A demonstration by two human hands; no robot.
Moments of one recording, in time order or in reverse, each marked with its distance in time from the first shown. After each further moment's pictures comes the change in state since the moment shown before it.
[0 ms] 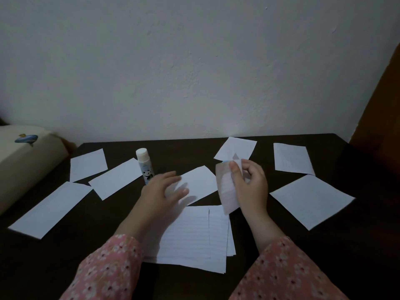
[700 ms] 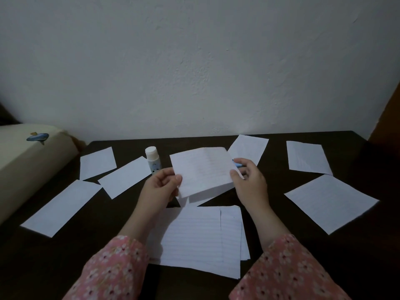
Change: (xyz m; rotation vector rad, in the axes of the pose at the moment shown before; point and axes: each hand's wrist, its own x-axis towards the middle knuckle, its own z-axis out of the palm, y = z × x) left_hand -0.006 0.006 -0.010 -0.842 0.155 -0.276; right_hand 0.009 0.006 0.022 -0.107 -0.218 0.043
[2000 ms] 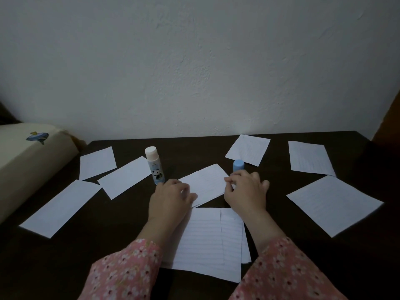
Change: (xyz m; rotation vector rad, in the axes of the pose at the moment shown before) left_hand 0.015 -0.026 0.022 1.189 0.082 0.262; right_hand -0.004 0.002 0.011 -0.775 -0.070 -0.128
